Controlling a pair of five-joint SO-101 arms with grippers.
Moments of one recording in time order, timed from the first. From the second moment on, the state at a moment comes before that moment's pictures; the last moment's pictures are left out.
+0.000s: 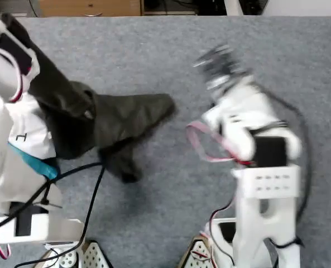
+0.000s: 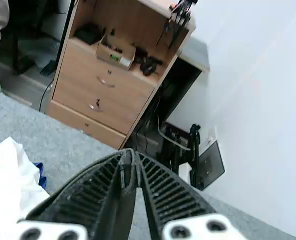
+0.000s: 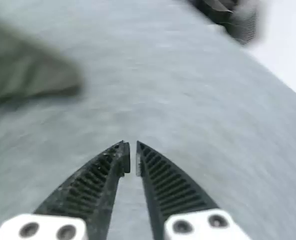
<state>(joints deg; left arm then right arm) -9.2 -3.7 -80.1 100.2 16.6 -10.7 -41.6 26.2 70.5 25.4</state>
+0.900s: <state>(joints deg) -9.8 -4.7 -69.5 100.2 16.2 -42.7 -0.7 24.4 56.4 14.1</state>
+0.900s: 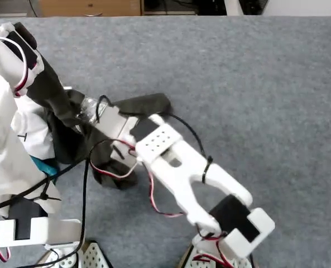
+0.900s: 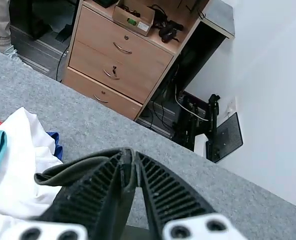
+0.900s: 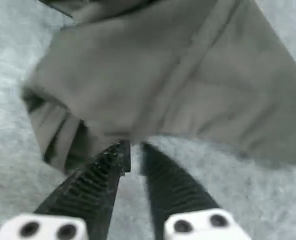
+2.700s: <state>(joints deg) -21.6 -4.9 -55.3 100.2 16.2 -24.1 1.8 0.7 74.9 23.2</state>
